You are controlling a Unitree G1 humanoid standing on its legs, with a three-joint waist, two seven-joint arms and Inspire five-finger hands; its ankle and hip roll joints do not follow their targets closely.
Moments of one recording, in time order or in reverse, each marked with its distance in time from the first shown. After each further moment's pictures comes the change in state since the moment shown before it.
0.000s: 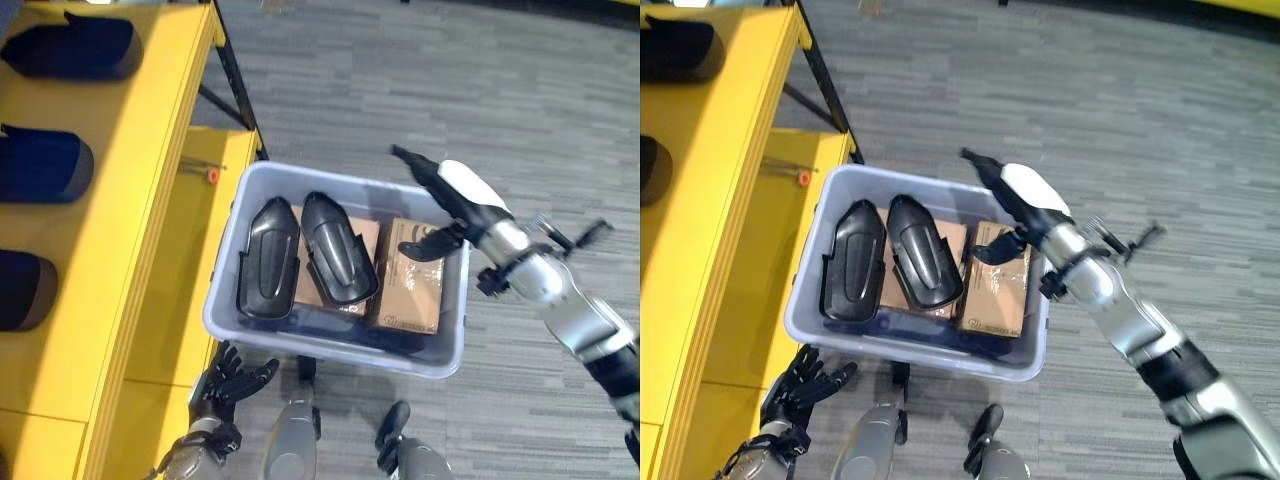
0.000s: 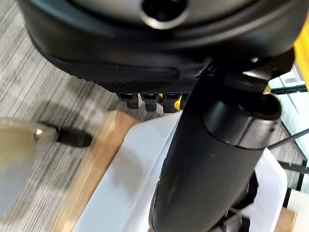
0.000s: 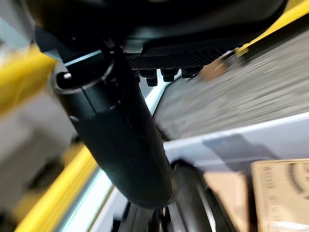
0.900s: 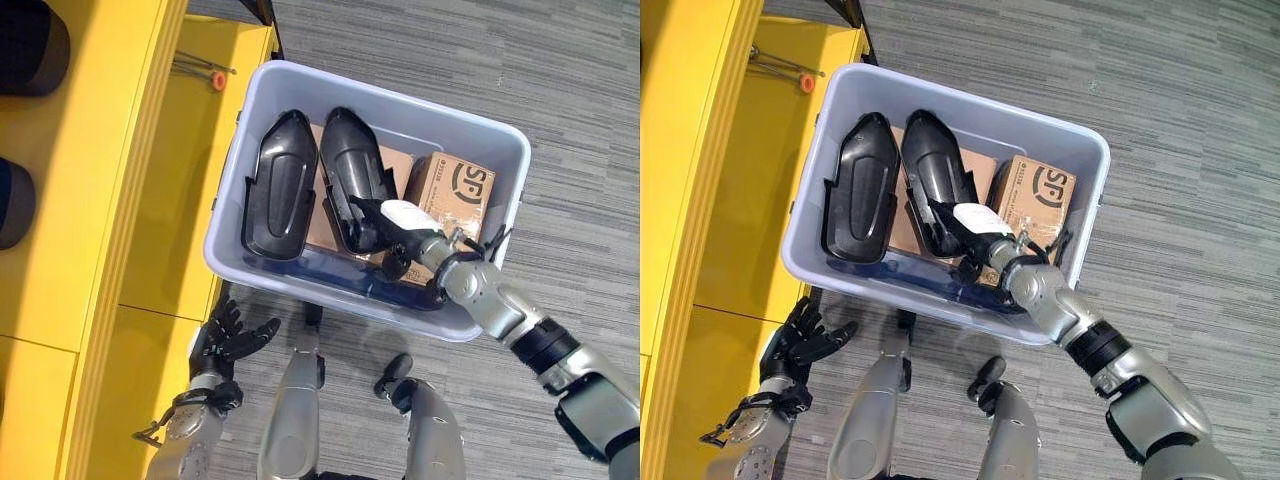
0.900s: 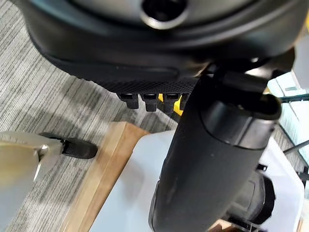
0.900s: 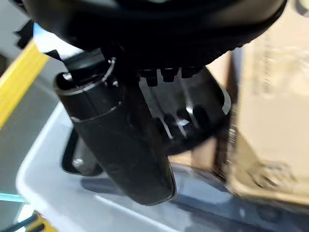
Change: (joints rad) left arm -0.106 0.055 -0.048 -0.026 -0.002 -0.040 0.056; right arm 0.030 0.313 0.061 0.286 -0.189 0.100 0.006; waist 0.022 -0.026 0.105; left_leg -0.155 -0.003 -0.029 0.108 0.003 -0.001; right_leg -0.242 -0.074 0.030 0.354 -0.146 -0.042
